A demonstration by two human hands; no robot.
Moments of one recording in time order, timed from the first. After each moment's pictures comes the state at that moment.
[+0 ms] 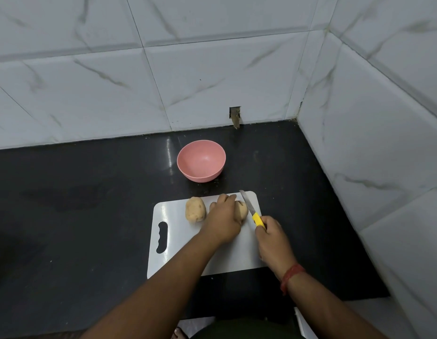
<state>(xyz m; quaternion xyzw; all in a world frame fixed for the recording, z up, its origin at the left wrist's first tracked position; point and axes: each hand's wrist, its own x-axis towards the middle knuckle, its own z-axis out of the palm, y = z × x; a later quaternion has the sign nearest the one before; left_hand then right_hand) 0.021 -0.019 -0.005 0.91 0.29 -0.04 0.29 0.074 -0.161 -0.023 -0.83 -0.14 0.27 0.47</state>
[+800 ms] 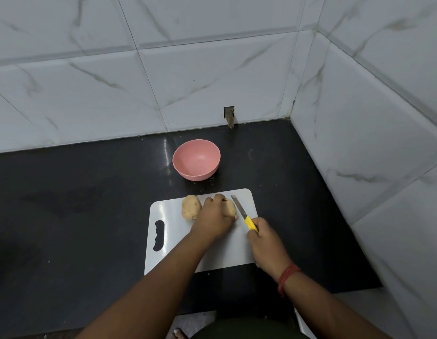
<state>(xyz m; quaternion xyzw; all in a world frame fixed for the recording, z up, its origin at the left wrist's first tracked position) 0.014 -0.015 -0.010 0.87 0.37 -0.03 0.33 0.058 -0.175 -0.006 -0.82 -0.20 0.31 0.44</state>
